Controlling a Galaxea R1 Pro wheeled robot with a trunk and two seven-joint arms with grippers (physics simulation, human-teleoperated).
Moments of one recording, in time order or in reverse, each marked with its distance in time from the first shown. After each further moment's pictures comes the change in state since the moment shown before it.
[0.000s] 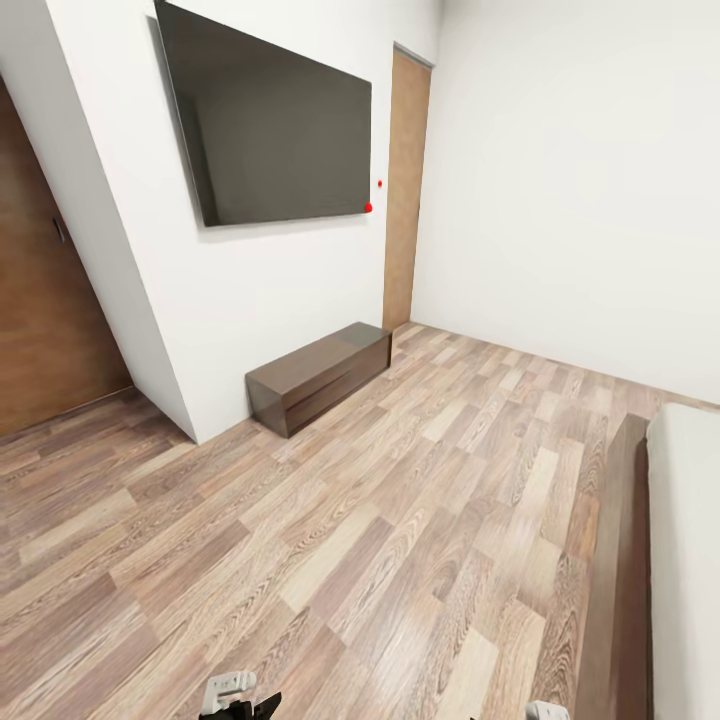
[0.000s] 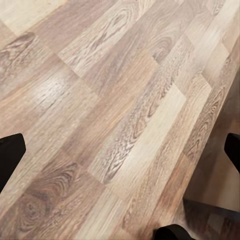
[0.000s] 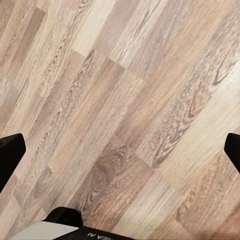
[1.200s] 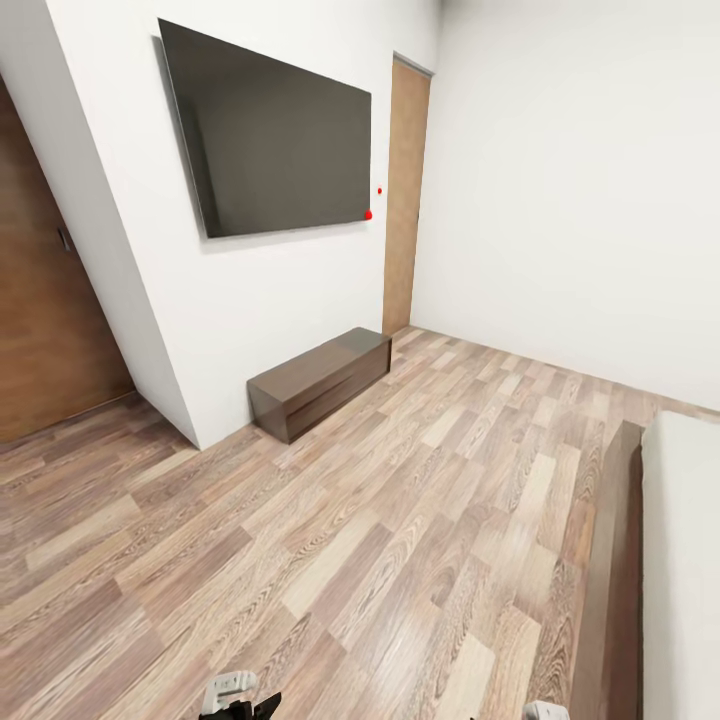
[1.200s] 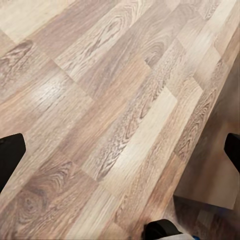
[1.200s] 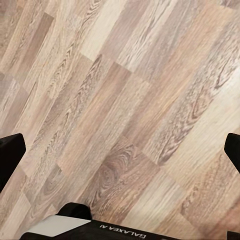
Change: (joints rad) left arm 0.000 0.000 0.000 0.000 0.000 0.000 0.000; right arm 0.000 0.000 0.000 0.000 0.000 0.000 0.000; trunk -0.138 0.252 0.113
